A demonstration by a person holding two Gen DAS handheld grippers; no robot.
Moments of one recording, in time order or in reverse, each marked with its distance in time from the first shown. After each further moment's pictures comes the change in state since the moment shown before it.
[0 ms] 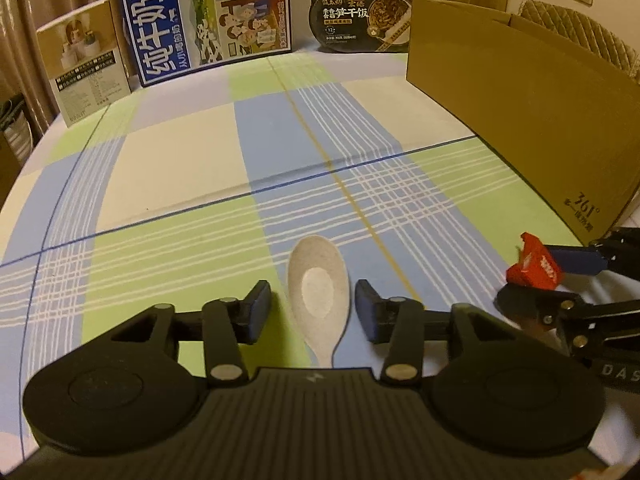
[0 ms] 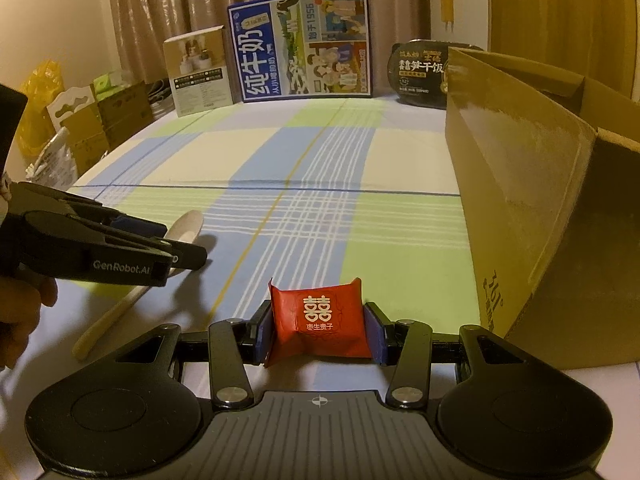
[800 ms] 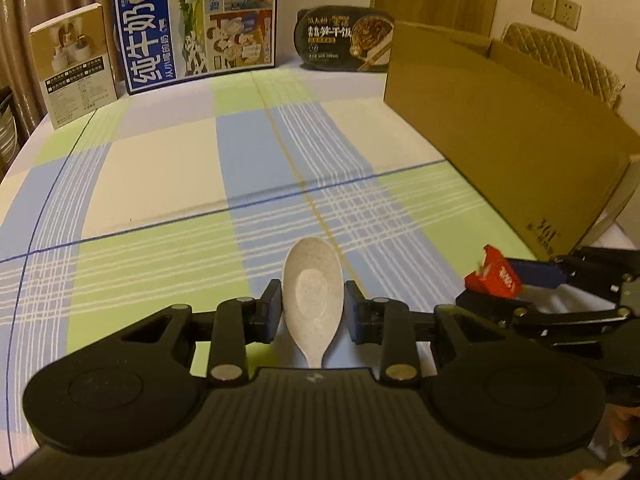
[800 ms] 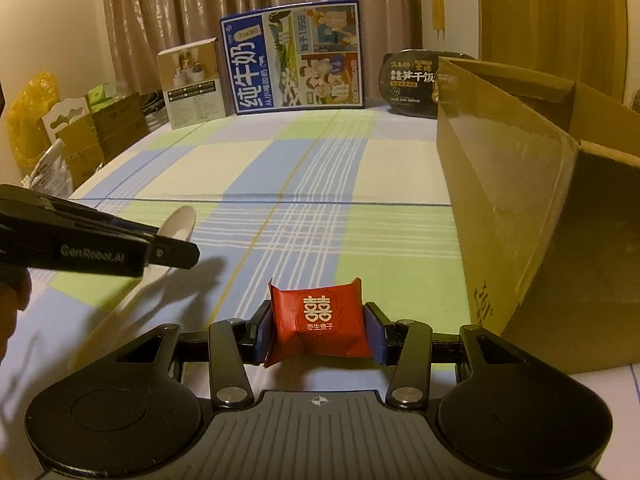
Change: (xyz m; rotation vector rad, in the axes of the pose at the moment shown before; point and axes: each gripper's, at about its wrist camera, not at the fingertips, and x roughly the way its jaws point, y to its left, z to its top) left arm -0.019 -0.003 0.007 -0.047 -0.034 -0.084; right arm -0.006 0.000 0.003 0.013 -0.033 -0.017
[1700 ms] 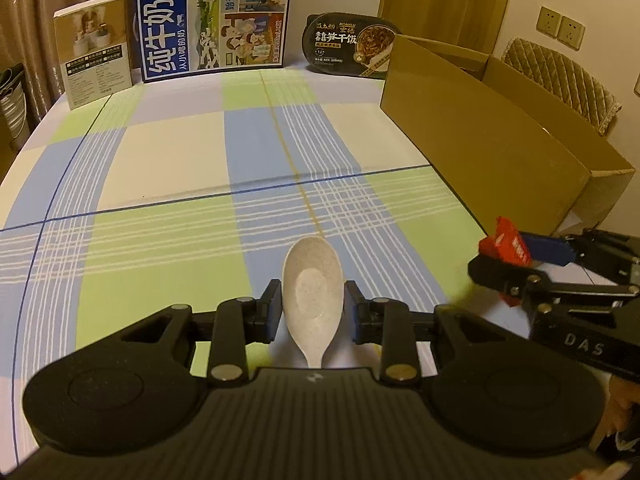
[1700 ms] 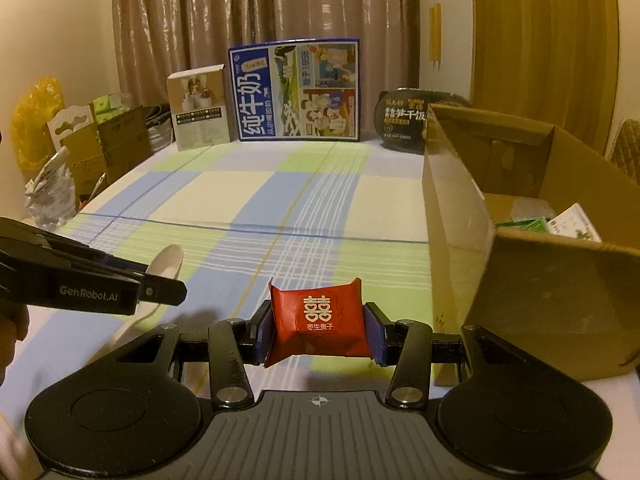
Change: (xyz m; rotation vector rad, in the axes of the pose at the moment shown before) left arm -0.039 -0.009 -0.011 -0.071 0.014 -0.002; right arm -0.051 0.008 0.015 -0.043 -0.052 -0.027
